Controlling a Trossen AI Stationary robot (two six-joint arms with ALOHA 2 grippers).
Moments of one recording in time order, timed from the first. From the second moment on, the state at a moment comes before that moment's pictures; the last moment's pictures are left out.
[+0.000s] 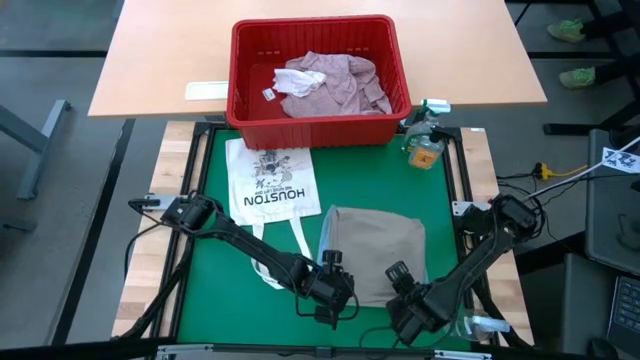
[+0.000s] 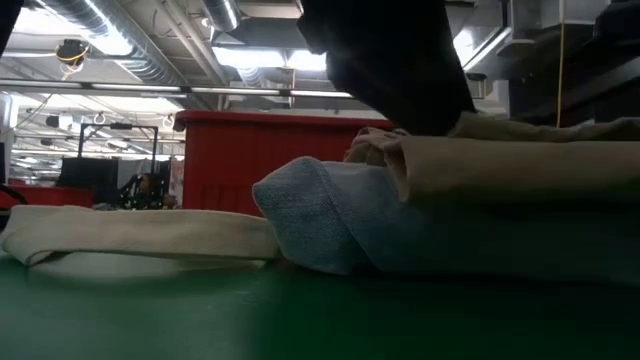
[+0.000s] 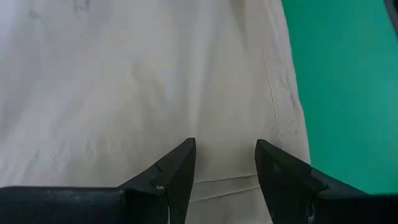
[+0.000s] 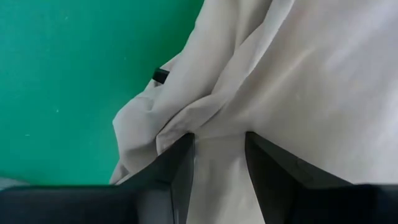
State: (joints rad) left arm -0.45 2.20 1.77 -0.57 -0.33 -0.26; right arm 0.84 1.85 1.35 -1.14 0.13 0.23
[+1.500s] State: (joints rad) left arm -0.12 2.18 1.89 -0.66 -0.26 -0.26; right arm 0.79 1.14 0.81 -0.93 0.55 0.48
